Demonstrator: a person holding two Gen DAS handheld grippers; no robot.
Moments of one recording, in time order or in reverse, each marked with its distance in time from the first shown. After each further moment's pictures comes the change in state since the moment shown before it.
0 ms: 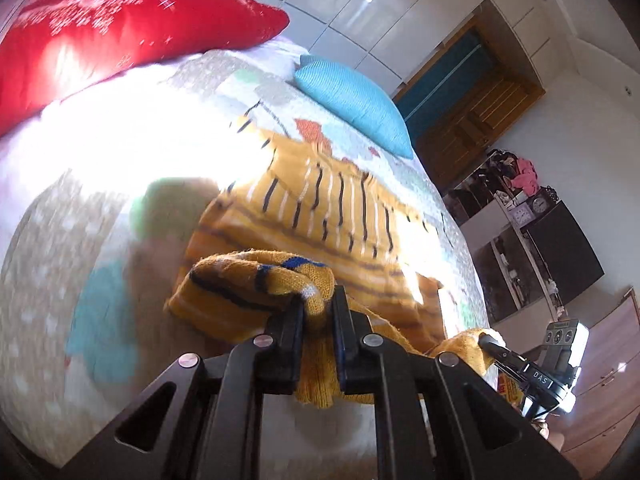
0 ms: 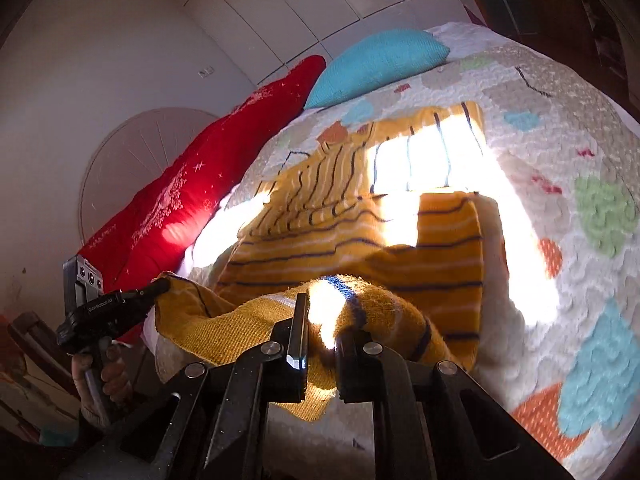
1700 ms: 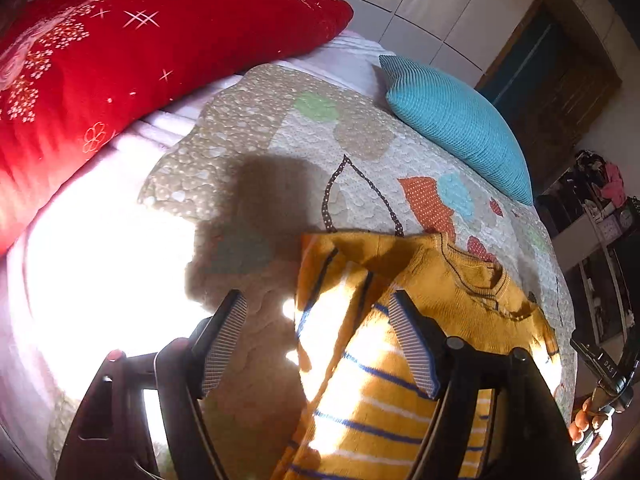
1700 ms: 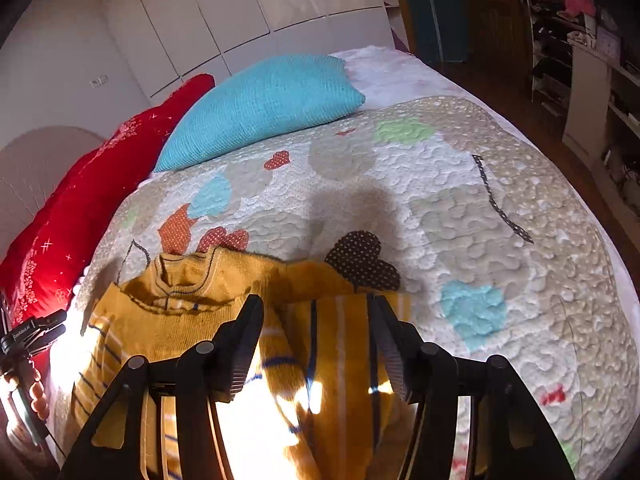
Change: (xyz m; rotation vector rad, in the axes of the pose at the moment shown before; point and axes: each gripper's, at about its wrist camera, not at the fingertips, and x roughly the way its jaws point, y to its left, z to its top) left arm 0.118 0.073 0.150 -0.008 0.059 0.297; right arm 0.109 -0.096 0.179 0.022 -0.012 -0.409
